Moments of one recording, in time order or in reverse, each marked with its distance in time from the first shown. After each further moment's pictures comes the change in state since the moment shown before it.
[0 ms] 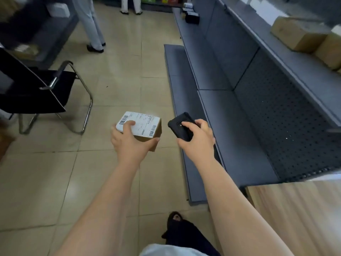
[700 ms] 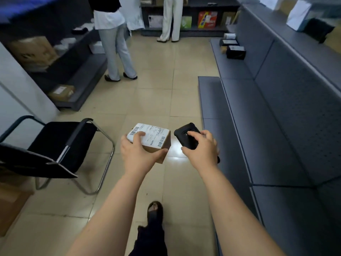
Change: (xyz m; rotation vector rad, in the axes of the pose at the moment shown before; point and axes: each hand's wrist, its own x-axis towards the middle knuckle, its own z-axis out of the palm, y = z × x) left_hand 0.539 0.091 0.131 0.126 0.083 -0.030; right_hand 0.580 -0.112 0.128 0.182 -0.053 -0.041
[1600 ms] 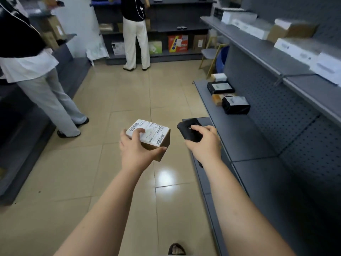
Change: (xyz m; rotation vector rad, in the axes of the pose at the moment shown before) left_hand 0.760 0.217 0.276 -0.059 -0.148 0.192; right_hand 0.796 -0.085 0.063 0.146 0.233 0.096
